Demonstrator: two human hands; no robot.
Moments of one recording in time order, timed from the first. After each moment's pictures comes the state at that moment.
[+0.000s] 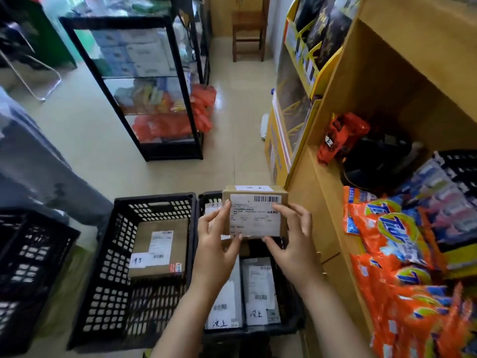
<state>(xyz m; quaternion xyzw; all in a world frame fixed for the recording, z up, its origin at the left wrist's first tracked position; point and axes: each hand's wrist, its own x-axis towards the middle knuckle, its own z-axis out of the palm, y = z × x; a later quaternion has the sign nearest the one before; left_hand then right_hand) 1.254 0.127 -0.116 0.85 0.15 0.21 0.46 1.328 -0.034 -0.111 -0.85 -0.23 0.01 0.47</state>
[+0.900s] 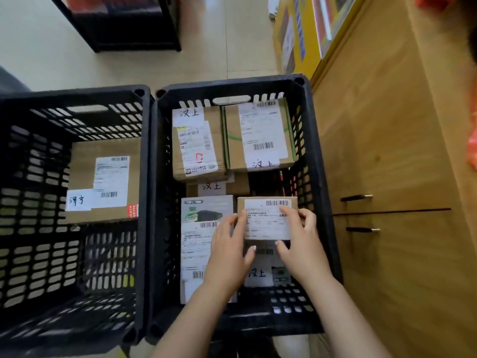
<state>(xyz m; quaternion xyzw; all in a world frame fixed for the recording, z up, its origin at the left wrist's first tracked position) 1.255 0.095 -0.449 0.90 0.19 -0.14 0.36 1.334 -0.048 -0.423 -0.93 -0.07 0.28 0.23</state>
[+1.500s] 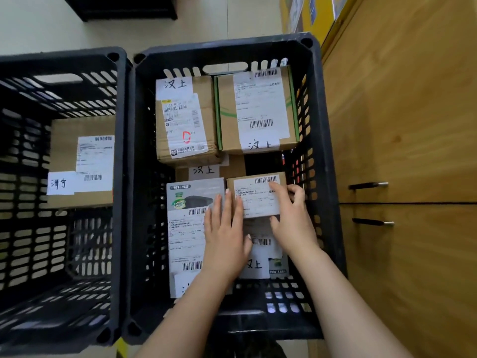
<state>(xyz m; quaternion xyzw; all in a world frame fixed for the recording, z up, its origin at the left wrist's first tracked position) 1.262 0.078 -0.504 0.96 0.17 -0.13 0.17 1.360 -0.040 -0.486 -0.92 -0.10 0.29 0.23</state>
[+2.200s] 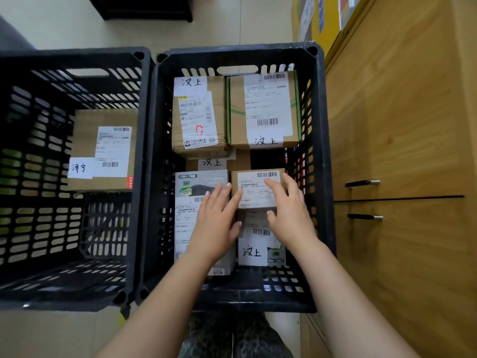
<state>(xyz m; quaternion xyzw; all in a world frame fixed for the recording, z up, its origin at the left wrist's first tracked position) 1.251 0.108 -0.465 0.95 0.13 -0.12 0.25 1.355 -0.035 -0.443 -0.91 -0.17 0.32 0.19</state>
